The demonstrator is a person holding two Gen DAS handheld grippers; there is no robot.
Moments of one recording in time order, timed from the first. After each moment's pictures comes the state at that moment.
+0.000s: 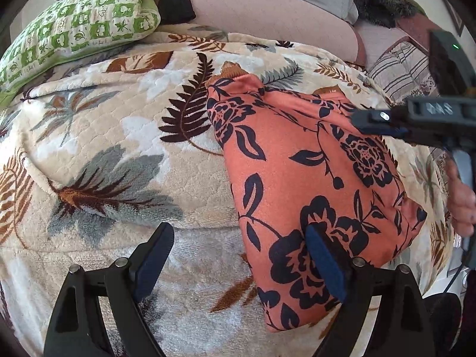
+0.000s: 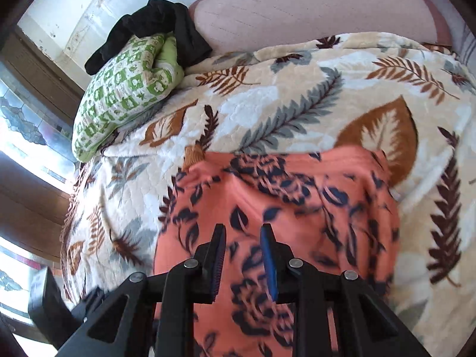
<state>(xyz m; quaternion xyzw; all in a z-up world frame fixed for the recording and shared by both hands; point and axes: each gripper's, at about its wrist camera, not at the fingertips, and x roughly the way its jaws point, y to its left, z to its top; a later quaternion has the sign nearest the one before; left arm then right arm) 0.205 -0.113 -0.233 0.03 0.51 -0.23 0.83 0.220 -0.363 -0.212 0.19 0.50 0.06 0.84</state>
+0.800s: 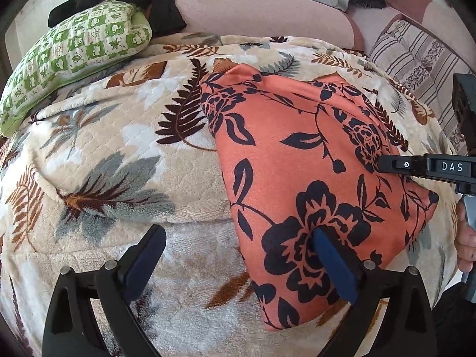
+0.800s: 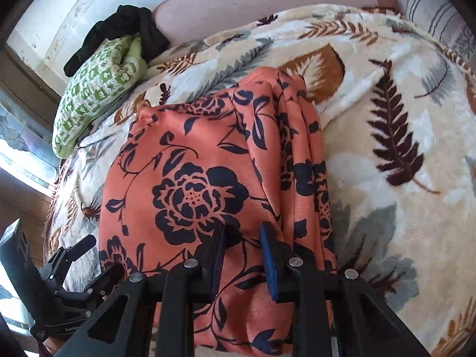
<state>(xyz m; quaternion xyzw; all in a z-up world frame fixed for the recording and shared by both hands) 0.187 -0.130 -0.239 0.09 0.48 -0.21 0.85 0.145 -0.392 -0.259 0.23 0.49 0.00 0.84</state>
